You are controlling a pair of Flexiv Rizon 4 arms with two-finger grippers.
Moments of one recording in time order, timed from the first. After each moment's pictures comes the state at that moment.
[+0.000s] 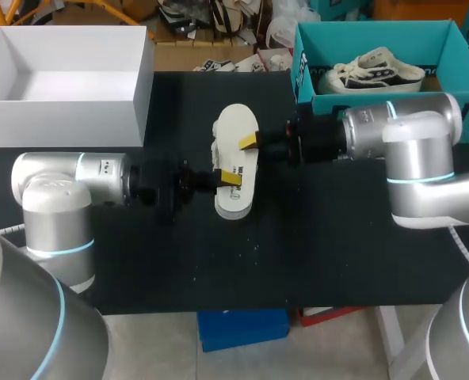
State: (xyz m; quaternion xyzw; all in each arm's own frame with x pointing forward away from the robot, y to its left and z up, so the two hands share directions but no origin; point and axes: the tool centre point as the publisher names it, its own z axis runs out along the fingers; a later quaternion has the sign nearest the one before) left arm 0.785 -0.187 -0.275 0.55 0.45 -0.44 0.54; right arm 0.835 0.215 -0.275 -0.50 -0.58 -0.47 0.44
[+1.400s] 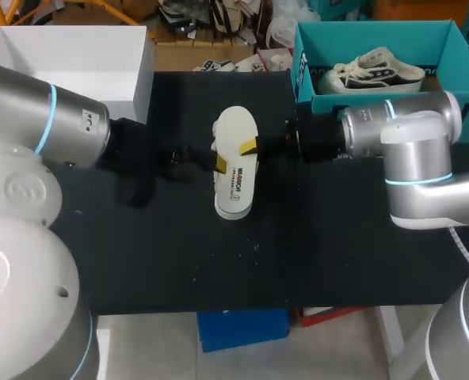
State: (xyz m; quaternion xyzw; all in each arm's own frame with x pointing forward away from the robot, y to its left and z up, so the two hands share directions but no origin) left arm 0.749 -0.137 -0.204 0.72 0.54 -0.16 0.41; right arm 0.838 0.216 -0.278 -0.51 -0.58 -0.47 0.43
